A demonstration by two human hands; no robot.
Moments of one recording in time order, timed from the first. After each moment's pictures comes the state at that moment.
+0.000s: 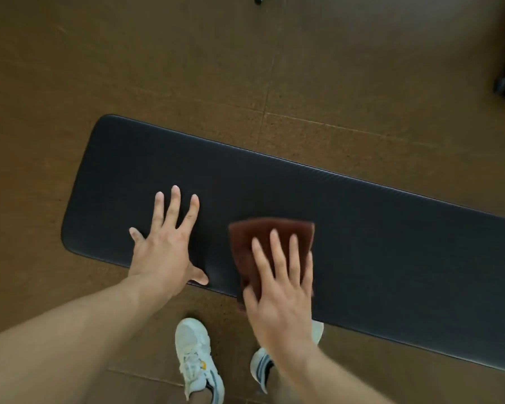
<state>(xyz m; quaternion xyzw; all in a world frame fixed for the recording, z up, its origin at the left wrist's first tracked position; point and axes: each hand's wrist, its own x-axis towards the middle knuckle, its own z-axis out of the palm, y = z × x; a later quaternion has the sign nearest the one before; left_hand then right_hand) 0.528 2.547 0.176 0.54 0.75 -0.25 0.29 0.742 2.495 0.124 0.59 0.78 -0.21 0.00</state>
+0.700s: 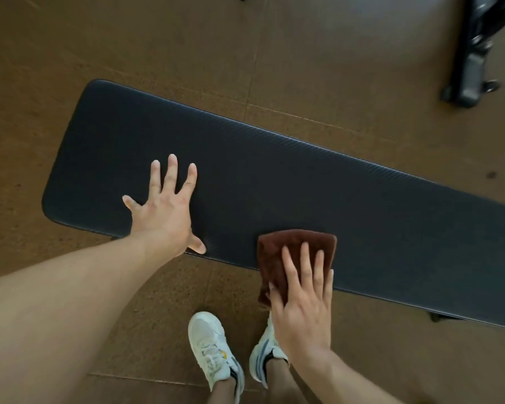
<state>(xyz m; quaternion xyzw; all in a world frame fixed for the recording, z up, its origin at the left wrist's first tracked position) 0.528 2.543 0.175 0.56 0.74 -0.24 0.28 0.785 2.423 0.132 0.67 0.71 -0.22 0.04</state>
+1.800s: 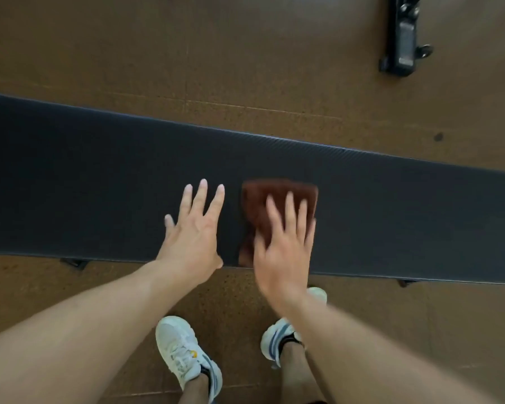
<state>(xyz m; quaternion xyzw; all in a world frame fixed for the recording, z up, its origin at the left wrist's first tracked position) 0.700 2.537 0.188 0.64 0.66 -0.15 0.37 0.872 2.494 0.126 0.72 0.65 -0.22 -0.06</state>
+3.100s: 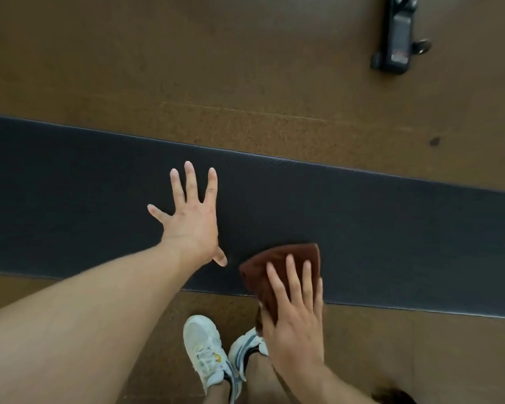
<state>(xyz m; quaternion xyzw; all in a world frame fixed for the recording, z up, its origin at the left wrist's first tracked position) 0.819 2.607 0.162 0.59 0.69 -0.25 0.33 1.021 2.439 0.121 0.67 0.71 -0.22 0.02</state>
